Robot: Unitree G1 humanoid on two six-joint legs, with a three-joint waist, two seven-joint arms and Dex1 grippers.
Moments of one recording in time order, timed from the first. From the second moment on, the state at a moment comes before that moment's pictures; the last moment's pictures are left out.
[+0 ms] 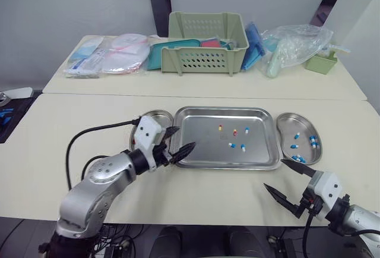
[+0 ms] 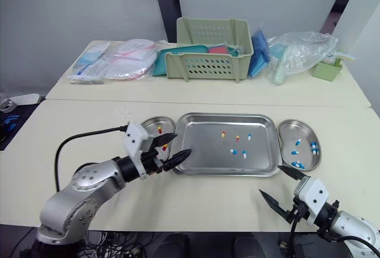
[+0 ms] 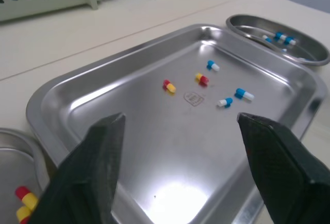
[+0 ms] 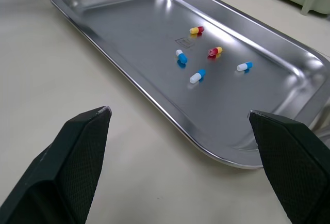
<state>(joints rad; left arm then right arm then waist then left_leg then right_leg) -0.17 0.50 -0.08 -0.50 -0.49 0.69 -0.49 0.46 -0.57 -0.20 -0.46 0.29 -0.03 0.80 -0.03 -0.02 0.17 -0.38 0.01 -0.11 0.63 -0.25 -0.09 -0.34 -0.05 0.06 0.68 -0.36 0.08</state>
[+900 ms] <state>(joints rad) -0.62 0.12 -0.31 0.15 -0.17 0.69 -0.36 0.51 -0.56 -0.16 -0.48 0.28 -0.03 0.76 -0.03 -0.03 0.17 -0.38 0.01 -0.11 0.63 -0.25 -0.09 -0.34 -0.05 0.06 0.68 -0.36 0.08</state>
